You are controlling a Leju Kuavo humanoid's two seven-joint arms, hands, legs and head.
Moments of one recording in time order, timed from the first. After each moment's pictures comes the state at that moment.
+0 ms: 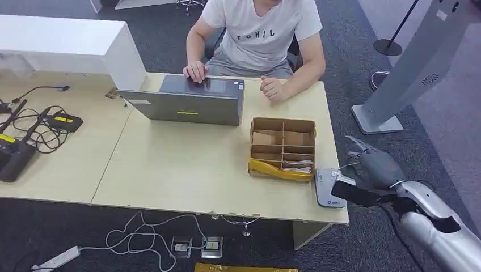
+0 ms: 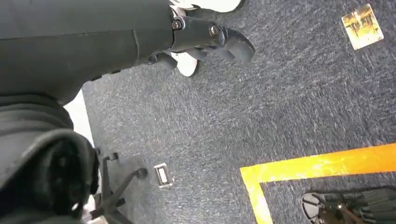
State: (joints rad) left arm -0.20 0.39 -1.48 -0.16 1.21 -0.01 -0.03; right arm -0.41 -0.78 0.56 -1.45 0.67 -0.02 0.00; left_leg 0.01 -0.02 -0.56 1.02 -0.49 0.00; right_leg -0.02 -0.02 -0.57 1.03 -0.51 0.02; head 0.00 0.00
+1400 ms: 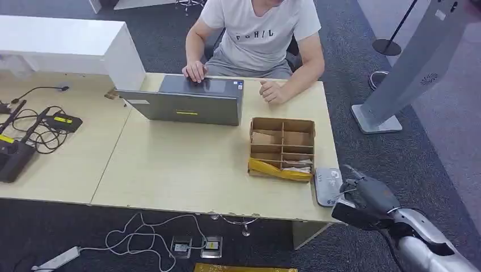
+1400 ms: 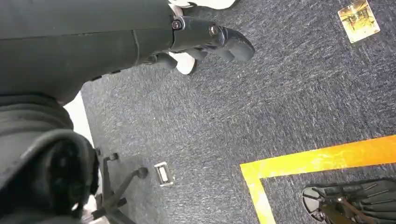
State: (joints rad) left arm -0.20 0.39 -1.48 -0.16 1.20 -0.03 -0.04; right arm -0.31 -0.79 0.63 -1.37 0.56 -0.10 -0.04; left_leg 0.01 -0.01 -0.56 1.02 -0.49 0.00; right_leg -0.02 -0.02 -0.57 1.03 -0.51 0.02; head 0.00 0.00
